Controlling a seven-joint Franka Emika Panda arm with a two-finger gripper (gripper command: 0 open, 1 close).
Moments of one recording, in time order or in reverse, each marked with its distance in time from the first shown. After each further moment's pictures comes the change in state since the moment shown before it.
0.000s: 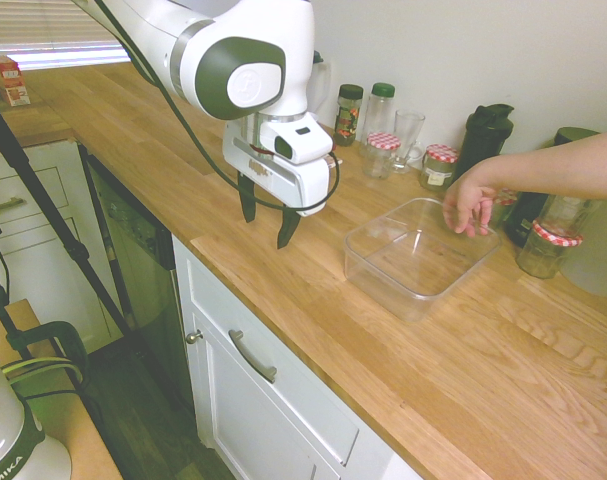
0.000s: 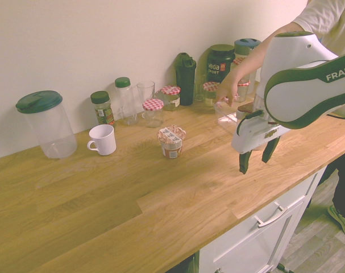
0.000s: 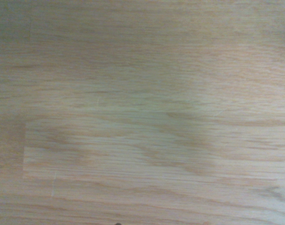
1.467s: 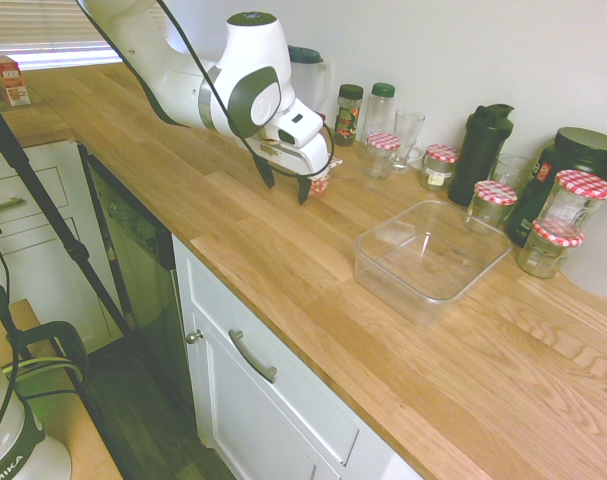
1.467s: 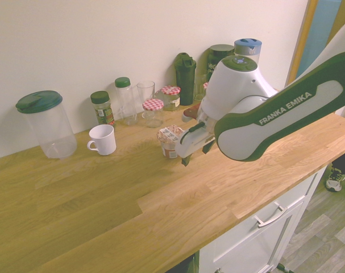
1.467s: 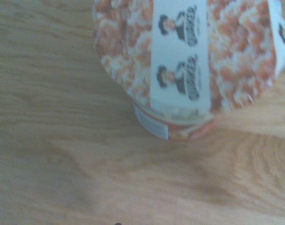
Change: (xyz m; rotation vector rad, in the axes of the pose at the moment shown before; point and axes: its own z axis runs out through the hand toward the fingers) arm -0.005 -0.147 0.038 0.249 0.256 -0.177
